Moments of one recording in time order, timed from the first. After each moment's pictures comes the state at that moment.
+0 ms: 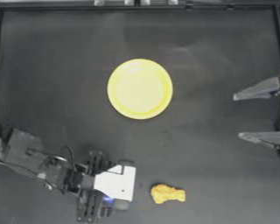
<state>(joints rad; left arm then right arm) -0.27 0.10 0.50 0.00 0.45 -0.20 0.00 -0.97 1.19 0.01 -0.22 0.00</state>
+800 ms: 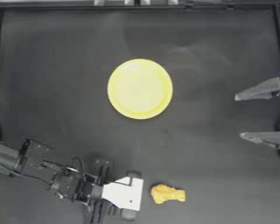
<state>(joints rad) -0.27 0.19 0.46 0.00 0.44 -0.21 0.00 -0.99 1.20 0.01 -0.22 0.01</state>
